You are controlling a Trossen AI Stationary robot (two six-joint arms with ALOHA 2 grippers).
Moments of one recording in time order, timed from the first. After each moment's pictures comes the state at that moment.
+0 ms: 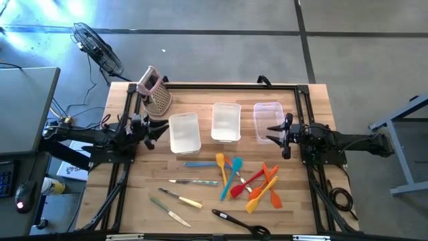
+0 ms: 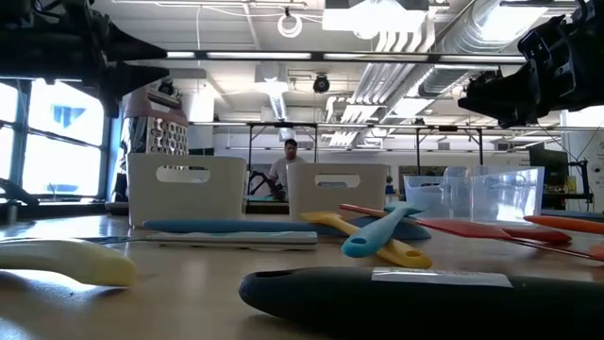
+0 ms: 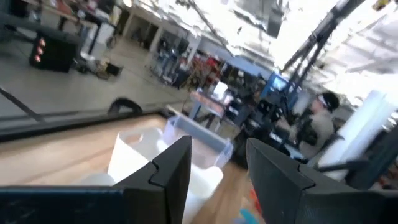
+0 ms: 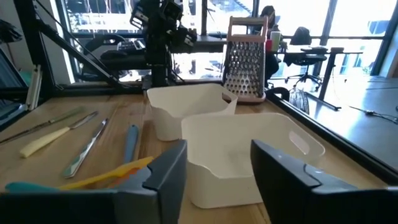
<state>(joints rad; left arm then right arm) -0.12 0.22 0.05 0.40 -0.51 -0.40 -0.06 0.12 0.01 0.08 0.11 0.00</state>
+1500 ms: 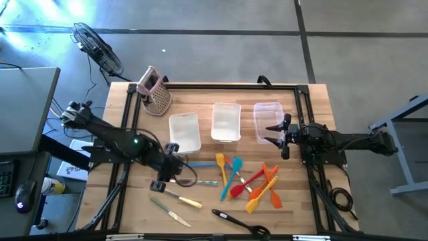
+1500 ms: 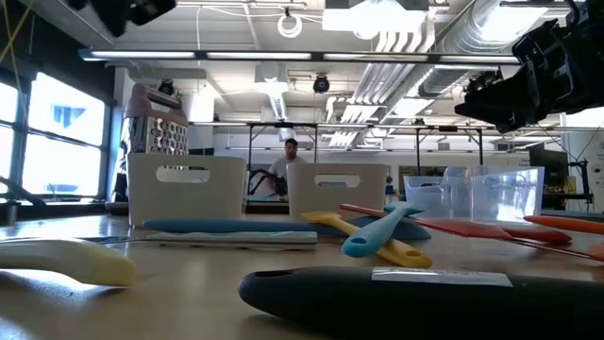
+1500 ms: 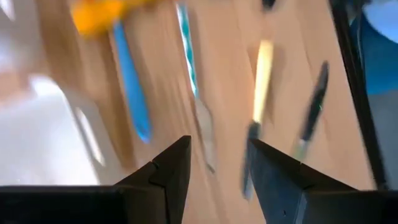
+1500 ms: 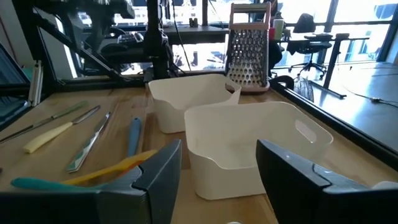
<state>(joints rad) -0.47 1.38 1.26 -1.02 -0.04 -0.30 -0.06 0.20 0.01 0.11 0.10 0.04</state>
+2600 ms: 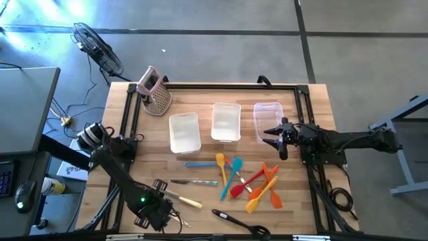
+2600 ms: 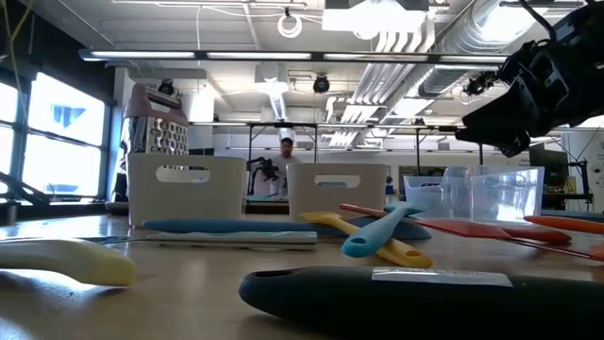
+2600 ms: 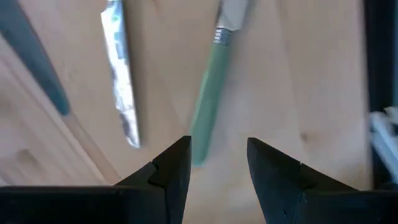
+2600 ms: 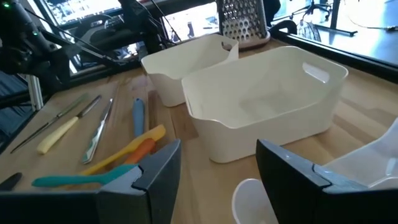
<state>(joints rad) -0.88 1.76 1.26 -1.02 0.00 -0.51 -0.06 0.33 0.01 0.10 0.11 0.28</state>
